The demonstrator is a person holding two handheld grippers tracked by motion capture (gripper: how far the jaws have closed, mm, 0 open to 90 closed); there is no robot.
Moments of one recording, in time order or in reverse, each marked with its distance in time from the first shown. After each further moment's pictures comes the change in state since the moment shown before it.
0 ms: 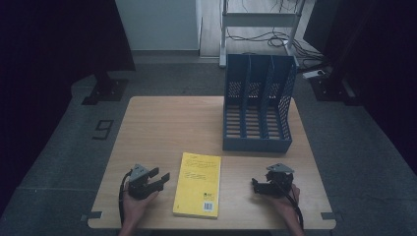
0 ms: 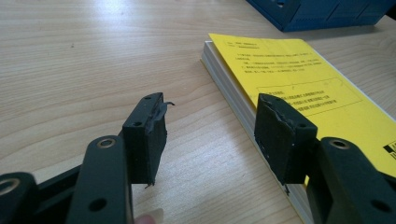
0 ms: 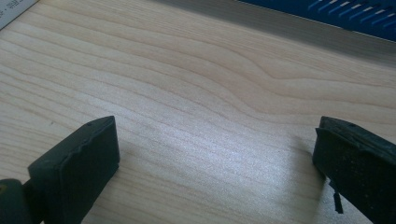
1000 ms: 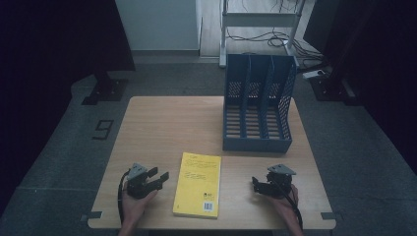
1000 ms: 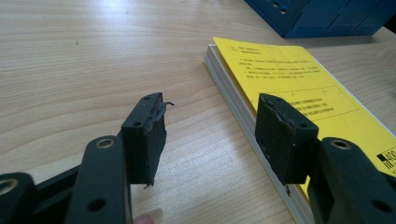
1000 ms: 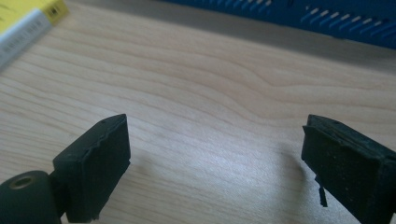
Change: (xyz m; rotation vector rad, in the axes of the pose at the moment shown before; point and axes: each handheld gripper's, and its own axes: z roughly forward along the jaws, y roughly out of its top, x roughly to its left) left arm 0.003 0.001 -0.001 0.005 0.009 -0.043; right arm 0.004 0.001 -0.009 -0.058 0.008 0.041
